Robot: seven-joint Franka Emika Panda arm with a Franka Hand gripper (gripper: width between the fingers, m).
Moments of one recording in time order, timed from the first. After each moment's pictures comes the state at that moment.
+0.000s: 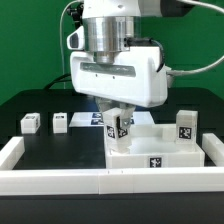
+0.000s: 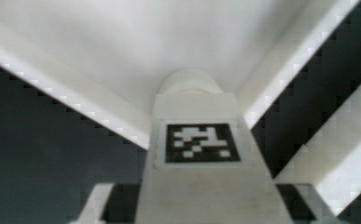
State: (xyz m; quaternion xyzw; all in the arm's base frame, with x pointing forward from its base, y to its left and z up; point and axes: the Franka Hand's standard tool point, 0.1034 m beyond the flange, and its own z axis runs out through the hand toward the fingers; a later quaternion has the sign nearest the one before) arm 0.580 -0.025 0.075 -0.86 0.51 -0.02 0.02
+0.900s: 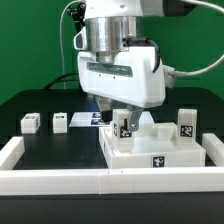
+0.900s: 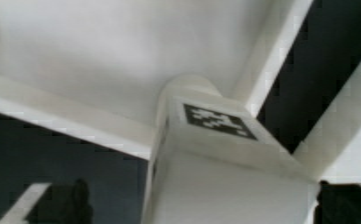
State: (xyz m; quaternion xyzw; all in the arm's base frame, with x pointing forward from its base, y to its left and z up) arm 0.581 -0.021 0.076 -0.90 0.43 -0.02 0.02
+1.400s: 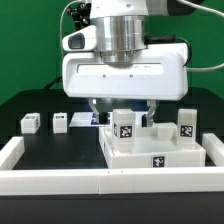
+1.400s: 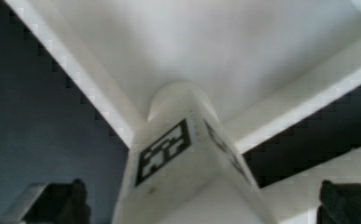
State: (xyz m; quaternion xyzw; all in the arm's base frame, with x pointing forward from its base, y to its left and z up) arm 0.580 -0.010 0.075 -0.98 0.19 -0.03 0.02
